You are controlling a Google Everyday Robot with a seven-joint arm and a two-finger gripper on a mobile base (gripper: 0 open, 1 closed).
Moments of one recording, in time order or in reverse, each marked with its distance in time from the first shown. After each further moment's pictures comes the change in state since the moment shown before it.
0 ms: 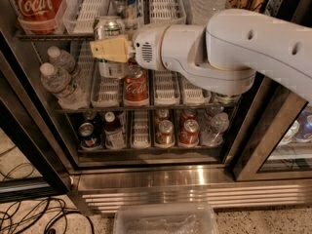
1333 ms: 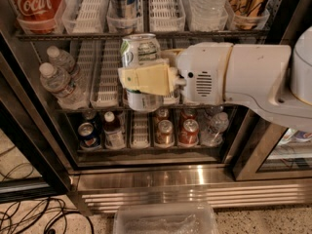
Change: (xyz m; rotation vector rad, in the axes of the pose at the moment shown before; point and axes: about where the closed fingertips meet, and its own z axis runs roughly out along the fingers) arm 0.020 0.065 -0.117 -0.106 0.054 -0.011
